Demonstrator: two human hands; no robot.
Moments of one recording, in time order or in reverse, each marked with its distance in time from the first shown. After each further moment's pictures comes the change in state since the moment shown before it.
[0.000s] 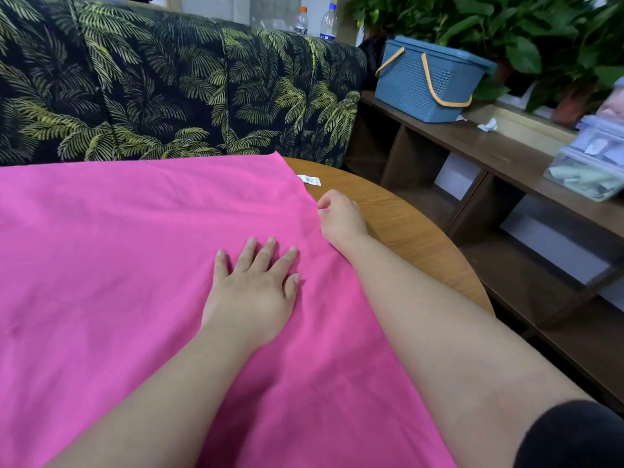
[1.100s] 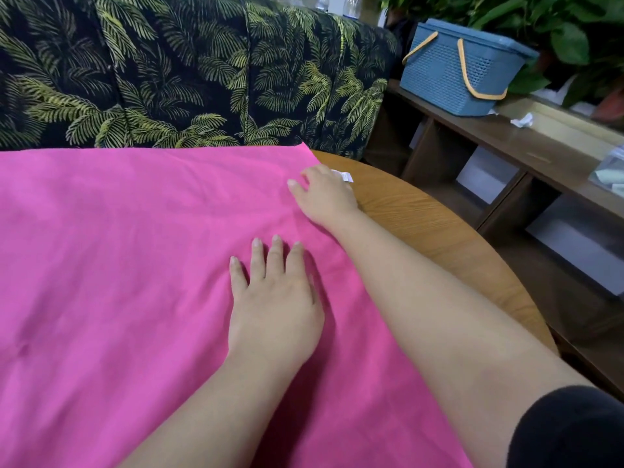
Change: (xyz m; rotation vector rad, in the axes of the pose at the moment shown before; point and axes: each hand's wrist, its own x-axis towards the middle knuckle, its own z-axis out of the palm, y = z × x) left_hand 0.003 -0.003 -0.001 -0.137 0.084 -0.160; right_hand 0.050 -0.051 0.045 -0.260 -0.054 -0.257
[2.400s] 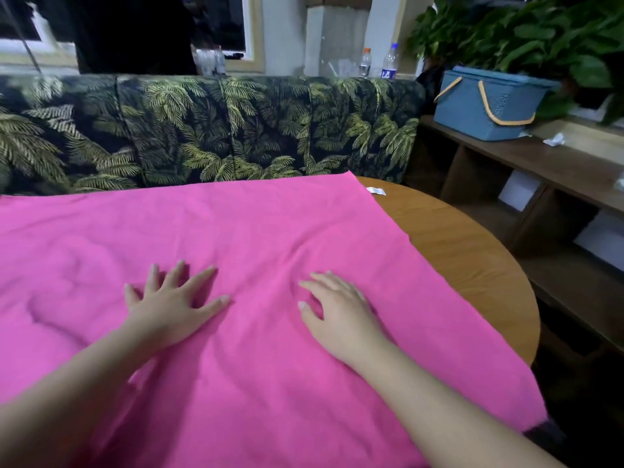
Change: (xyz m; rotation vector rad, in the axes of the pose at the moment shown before) left_hand -0.129 -0.186 -0.081 0.164 -0.134 -0.334; right_hand -0.275 -0.096 -0.058 0.226 -0.235 -0.181
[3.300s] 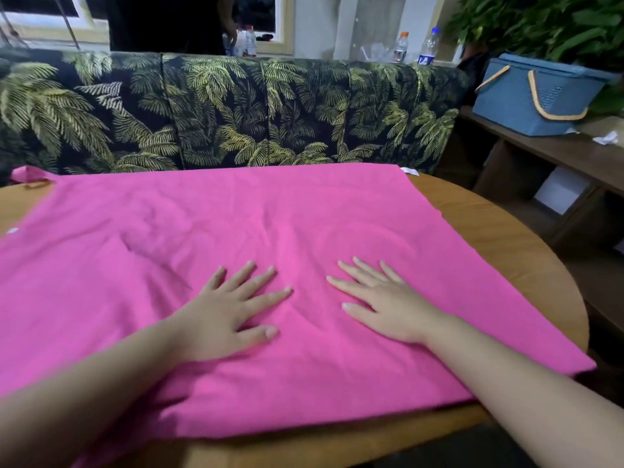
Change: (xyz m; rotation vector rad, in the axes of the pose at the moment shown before) left_hand -0.032 -0.016 0.008 0.171 -0.053 0.633; right_hand 0.019 0.036 -0.002 -0.272 -0.284 -0.290
